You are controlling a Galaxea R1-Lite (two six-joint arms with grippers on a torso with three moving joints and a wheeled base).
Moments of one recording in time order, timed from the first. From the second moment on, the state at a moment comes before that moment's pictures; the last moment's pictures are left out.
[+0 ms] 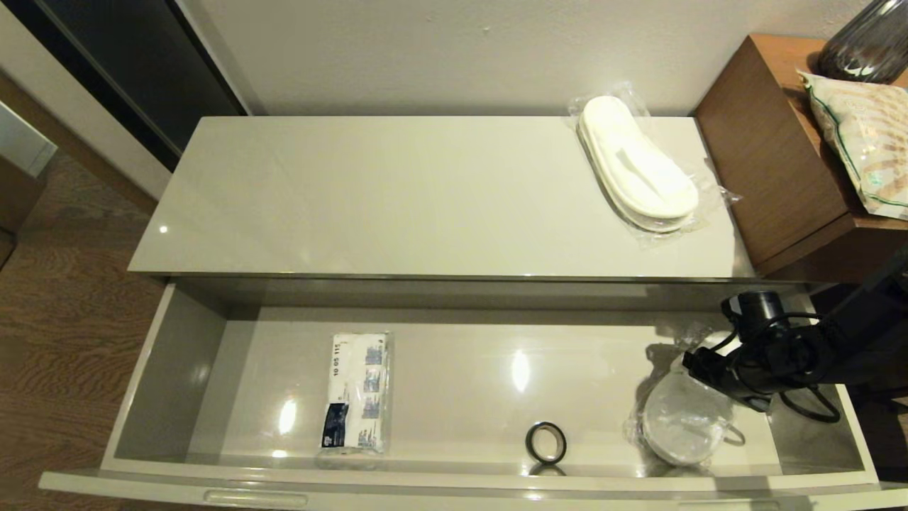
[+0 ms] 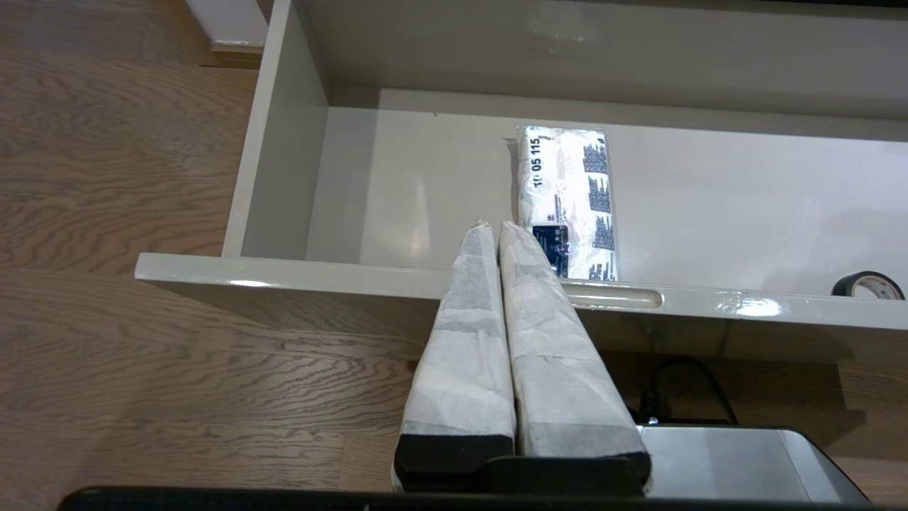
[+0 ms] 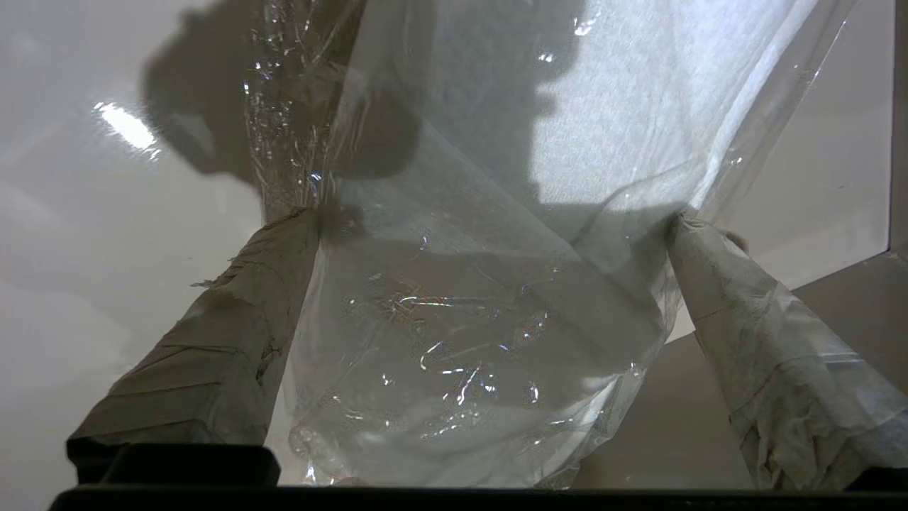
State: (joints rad) left arm -0.01 0.00 0.00 0.00 0.01 -0.02; right arm -0.12 2.23 -0.95 -0.30 -0.06 0.48
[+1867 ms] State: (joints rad) left arm -0.01 0.00 0.00 0.00 0.01 -0.02; right arm -0.12 2.28 -0.95 -0.36 -0.06 0.44
